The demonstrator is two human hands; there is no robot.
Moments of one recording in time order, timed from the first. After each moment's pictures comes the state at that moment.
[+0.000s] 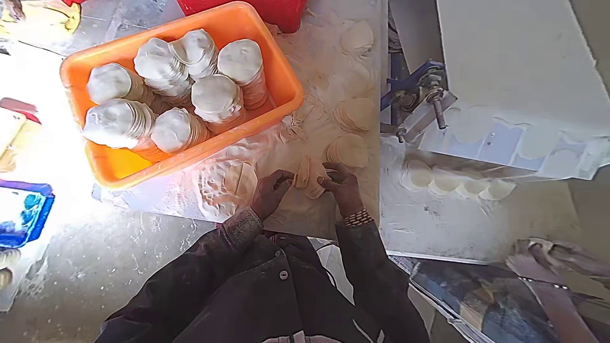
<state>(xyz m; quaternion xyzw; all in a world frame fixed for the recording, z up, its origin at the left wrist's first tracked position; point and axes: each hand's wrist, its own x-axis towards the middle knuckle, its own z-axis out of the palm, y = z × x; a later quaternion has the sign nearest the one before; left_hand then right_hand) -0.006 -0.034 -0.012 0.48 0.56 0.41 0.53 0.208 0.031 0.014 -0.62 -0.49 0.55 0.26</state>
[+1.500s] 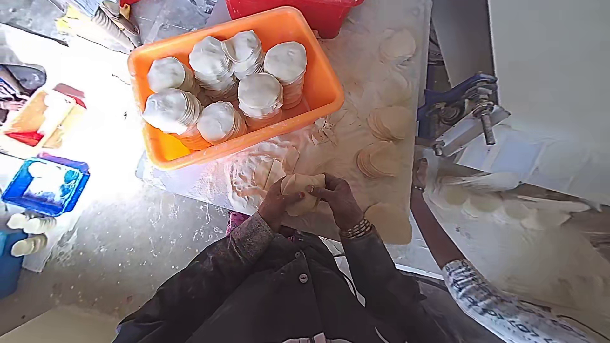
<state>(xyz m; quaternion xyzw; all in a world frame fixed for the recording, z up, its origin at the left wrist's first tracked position) -0.029 -0.078 0.025 0.15 0.52 0.53 0.66 0.123 -0.005 0.045 -0.51 -0.46 0.69 0.24</state>
